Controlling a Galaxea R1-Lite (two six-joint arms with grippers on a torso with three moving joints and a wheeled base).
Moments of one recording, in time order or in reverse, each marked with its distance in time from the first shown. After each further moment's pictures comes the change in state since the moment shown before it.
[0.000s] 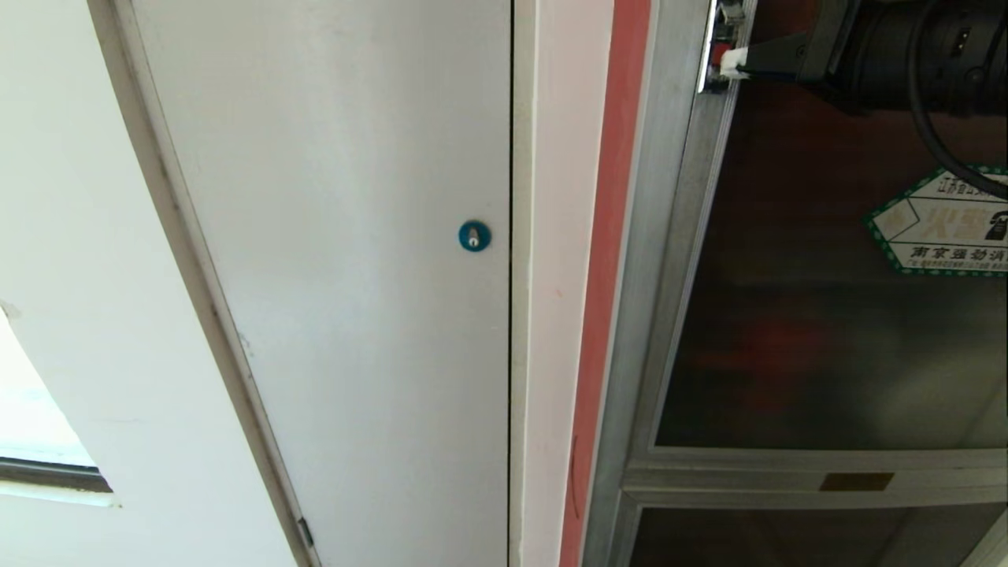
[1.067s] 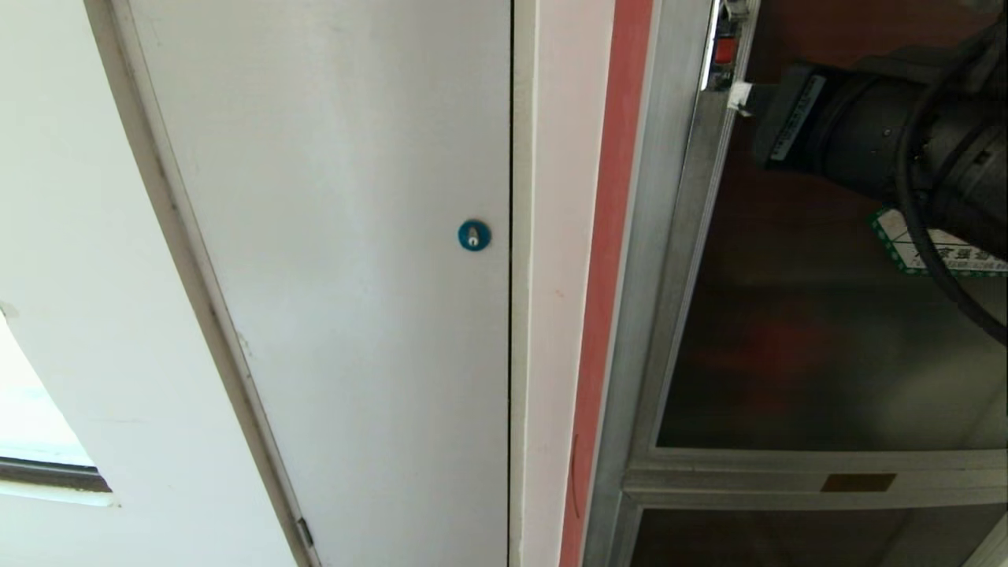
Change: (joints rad) left arm 0.000 0.000 0.000 0.000 0.000 0.000; right arm 0.332 -0.141 0.520 -0.598 -0.622 -0.215
